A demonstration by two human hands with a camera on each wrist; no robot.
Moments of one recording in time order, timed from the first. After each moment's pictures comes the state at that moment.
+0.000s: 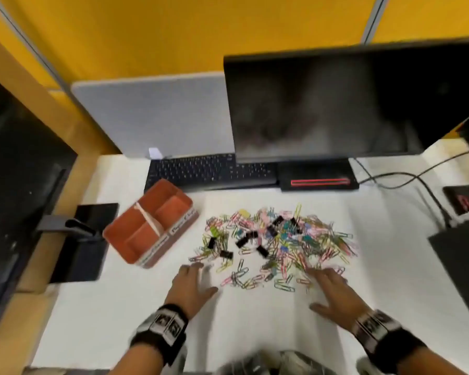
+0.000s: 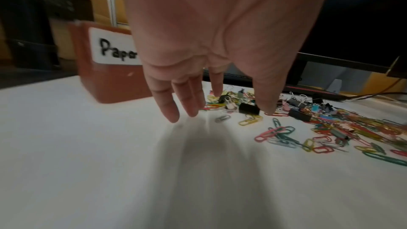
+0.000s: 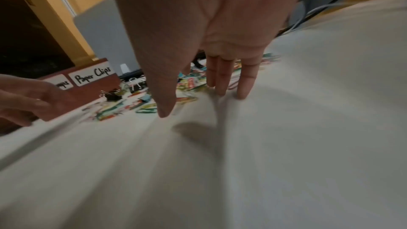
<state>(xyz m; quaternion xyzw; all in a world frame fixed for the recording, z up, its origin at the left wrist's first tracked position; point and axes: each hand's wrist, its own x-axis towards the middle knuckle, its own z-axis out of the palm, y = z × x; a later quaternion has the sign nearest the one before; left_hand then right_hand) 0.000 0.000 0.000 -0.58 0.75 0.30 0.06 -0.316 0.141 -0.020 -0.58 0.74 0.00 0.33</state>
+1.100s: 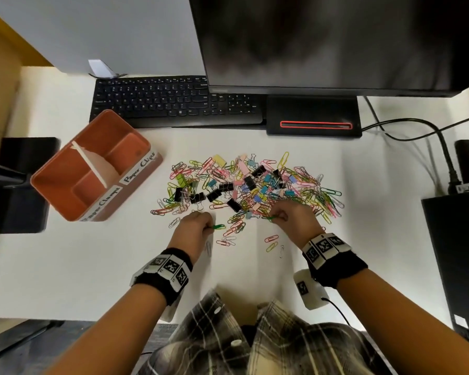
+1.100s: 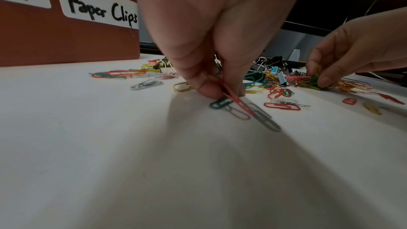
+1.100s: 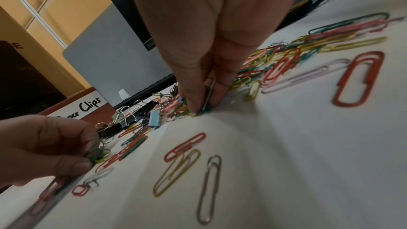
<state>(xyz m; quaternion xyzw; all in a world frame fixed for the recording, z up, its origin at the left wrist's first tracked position) -0.079 -0.009 -0.052 -0.52 0.78 0.35 -0.01 -0.321 0.053 -0.035 -0.53 0.74 -0.18 0.38</state>
